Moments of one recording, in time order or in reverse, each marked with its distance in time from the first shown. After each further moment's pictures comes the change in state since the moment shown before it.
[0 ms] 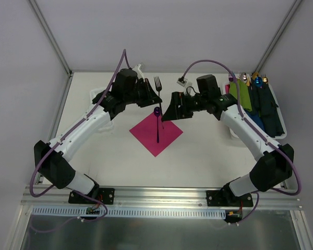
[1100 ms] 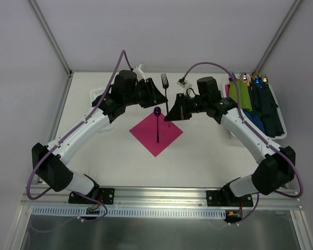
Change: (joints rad) left arm -0.017 -0.033 -0.035 0.058 0.039 -0.052; right arm -0.001 -0.032 -0.050 0.076 -0.023 0.085
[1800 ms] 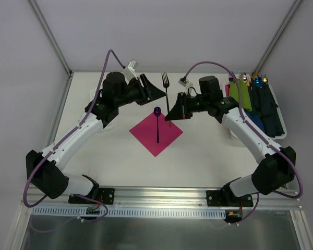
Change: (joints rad) left arm 0.079 -0.088 -0.156 0.276 0.127 -0.085; right arm -0.023 0.000 0.000 0.010 -0.064 -0.005
